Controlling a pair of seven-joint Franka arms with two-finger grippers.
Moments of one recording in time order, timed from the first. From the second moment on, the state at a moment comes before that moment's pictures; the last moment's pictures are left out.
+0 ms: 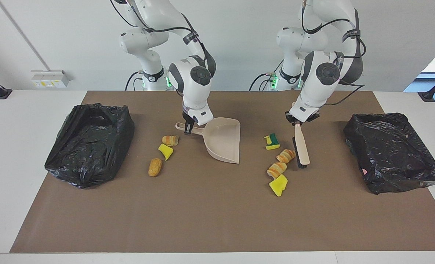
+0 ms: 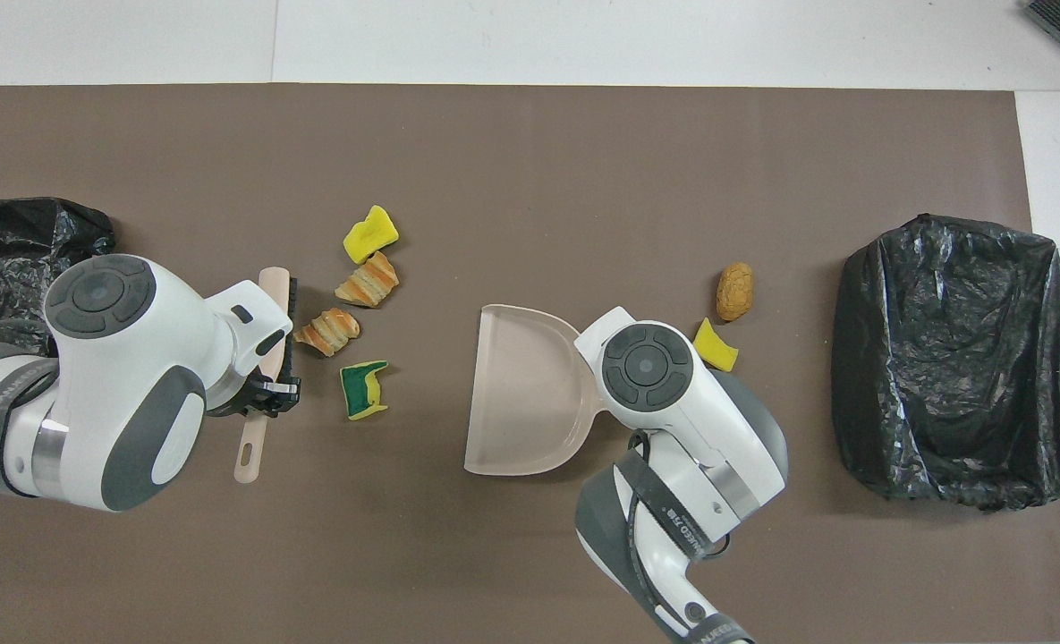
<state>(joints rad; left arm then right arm) -0.33 -0.03 0.06 -2.18 0.04 1.95 -0.24 0.52 0.16 0.00 -2.08 -0.18 2.07 -0.80</state>
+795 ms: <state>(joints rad) -0.56 -0.09 0.02 -2.32 -0.14 2.07 -0.41 0.52 0.16 0.00 -2.08 -0.18 2.07 -0.80</state>
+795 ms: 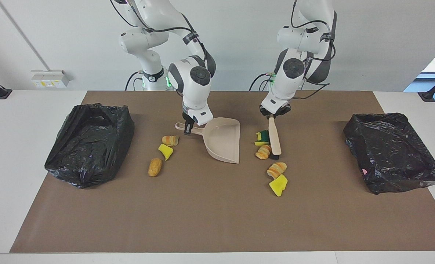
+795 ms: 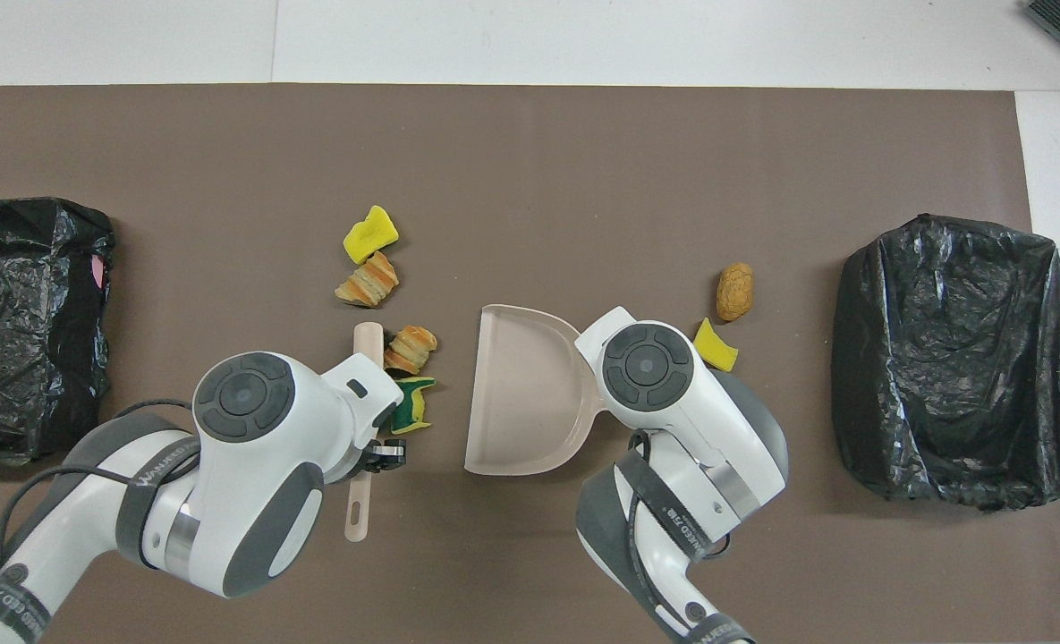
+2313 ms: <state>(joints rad) -0.30 0.14 0.06 -1.89 -0.06 2.05 0.04 0.52 0.15 0.00 -2.08 -0.18 2.03 -0.70</state>
